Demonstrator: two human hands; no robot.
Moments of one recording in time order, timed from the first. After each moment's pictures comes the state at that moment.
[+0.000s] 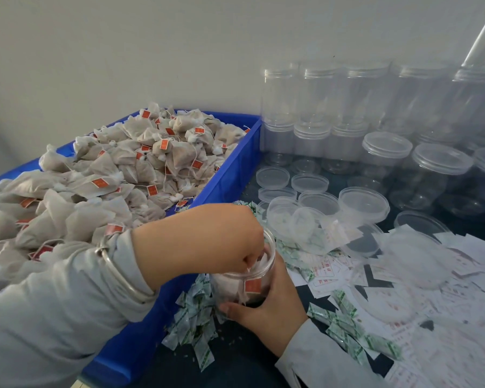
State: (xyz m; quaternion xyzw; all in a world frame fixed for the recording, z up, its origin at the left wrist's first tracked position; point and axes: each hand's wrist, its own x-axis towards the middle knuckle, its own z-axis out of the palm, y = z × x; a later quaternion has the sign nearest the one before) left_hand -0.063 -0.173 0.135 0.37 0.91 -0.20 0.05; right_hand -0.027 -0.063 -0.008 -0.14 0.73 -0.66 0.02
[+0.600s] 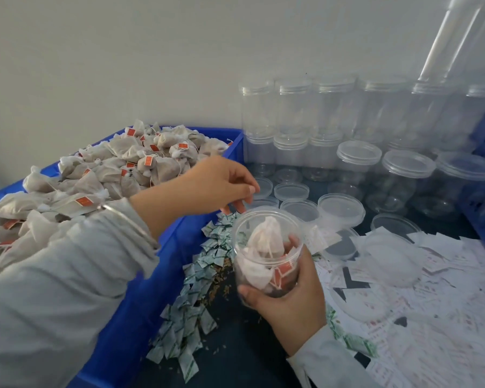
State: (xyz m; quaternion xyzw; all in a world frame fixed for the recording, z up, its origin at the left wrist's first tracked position) left_hand -0.113 -0.166 0.163 0.18 0.92 0.35 0.05; right_hand -0.023 -0.030 0.011 -0.08 0.67 -0.72 -0.15
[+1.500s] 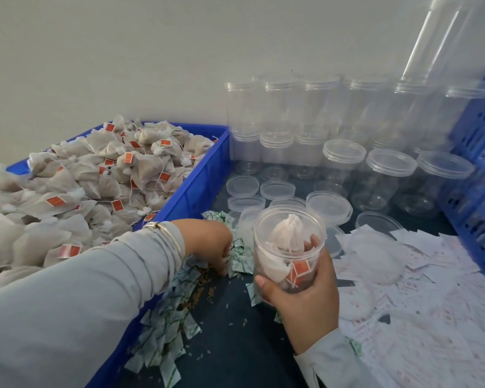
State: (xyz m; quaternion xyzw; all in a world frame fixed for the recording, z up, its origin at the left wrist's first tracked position) left_hand -0.139 -0.151 0.079 0.19 0.94 -0.11 0.27; right_hand -0.027 -0.001 0.005 0.01 0.70 -0.68 -0.21
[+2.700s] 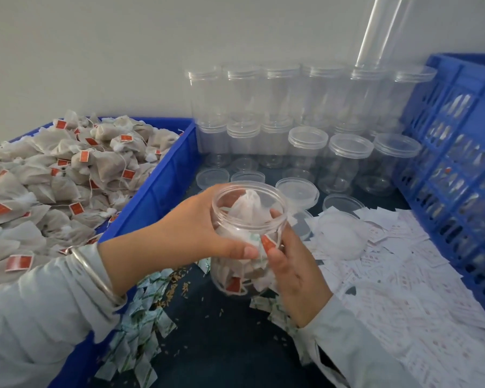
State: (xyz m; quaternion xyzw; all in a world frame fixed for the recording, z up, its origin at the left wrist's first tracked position) left_hand -0.072 -0.118 0.115 0.26 0.86 0.43 0.11; right_hand -0.015 0.048 0.045 -0.15 0.76 -0.61 -0.14
